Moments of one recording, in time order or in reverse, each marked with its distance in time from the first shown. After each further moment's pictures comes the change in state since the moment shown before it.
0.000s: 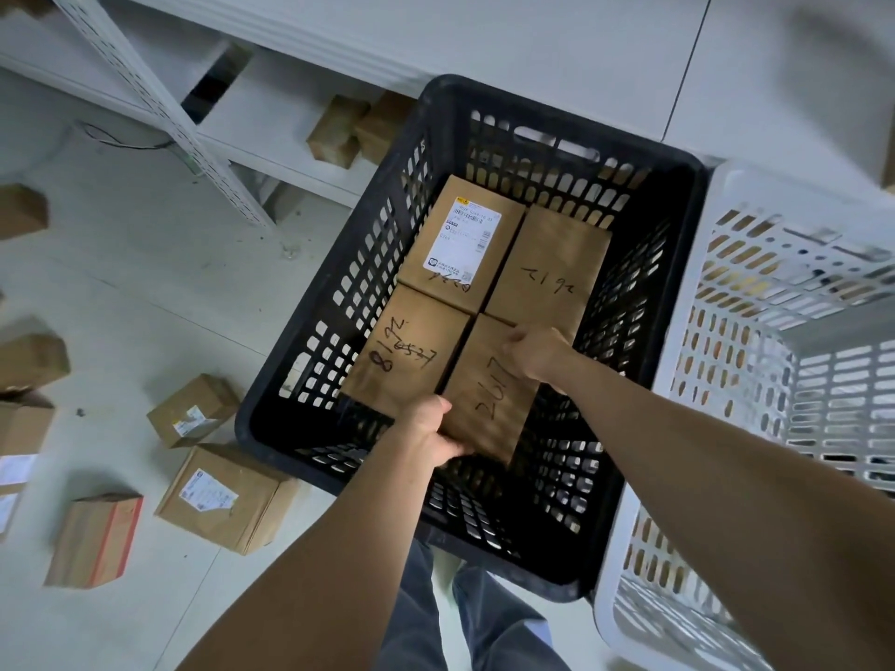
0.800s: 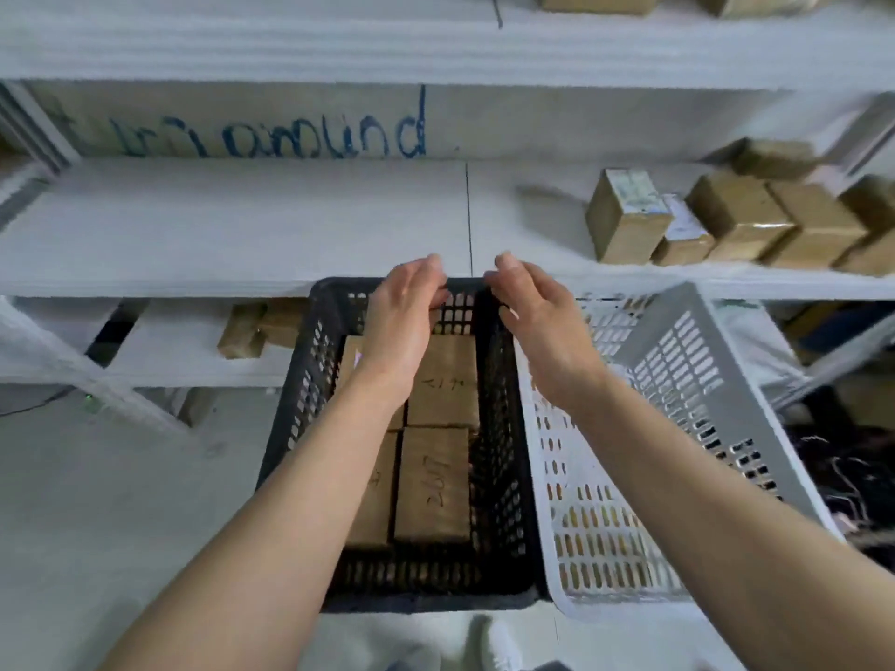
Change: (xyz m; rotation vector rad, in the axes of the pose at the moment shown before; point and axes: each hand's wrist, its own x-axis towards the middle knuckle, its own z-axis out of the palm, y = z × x) left_hand -0.212 0.042 0.094 0.763 -0.605 1.222; right_hand -0.232 -0.040 -0.130 1.073 0.668 -0.493
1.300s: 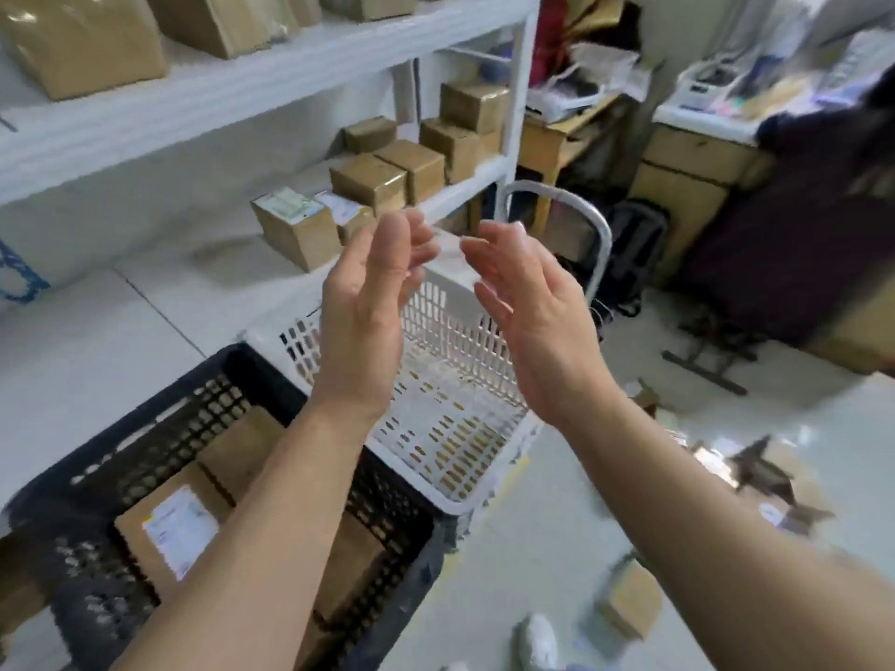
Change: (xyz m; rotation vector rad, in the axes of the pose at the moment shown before) left_hand -0.114 0.068 0.093 -0.167 -0.930 0.318; right_hand -0.188 -0.056 -0.060 0.158 0.827 -0.270
